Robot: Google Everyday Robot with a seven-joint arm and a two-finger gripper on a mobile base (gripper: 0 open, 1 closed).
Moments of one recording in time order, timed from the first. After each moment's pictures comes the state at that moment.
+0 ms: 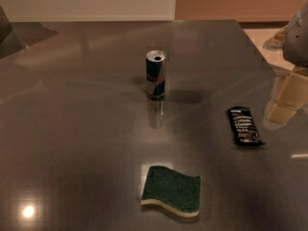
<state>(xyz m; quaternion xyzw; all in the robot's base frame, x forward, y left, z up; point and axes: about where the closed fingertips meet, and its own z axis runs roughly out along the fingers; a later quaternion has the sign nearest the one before) 0.438 -0.217 0.977 -0.60 0.78 -0.03 0.16</state>
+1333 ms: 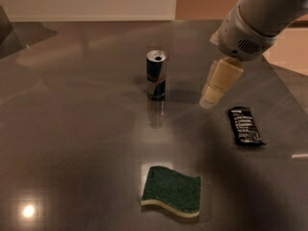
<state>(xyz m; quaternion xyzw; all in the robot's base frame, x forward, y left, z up) 0.508 -0.131 0.955 -0.61 0.76 0.01 0.22</state>
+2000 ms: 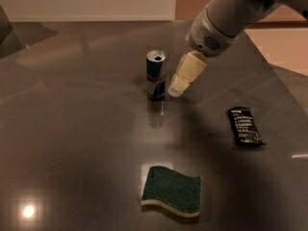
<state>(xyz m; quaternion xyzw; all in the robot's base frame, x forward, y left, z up) 0.561 -0.072 0.937 -0.59 0.76 0.07 0.26</state>
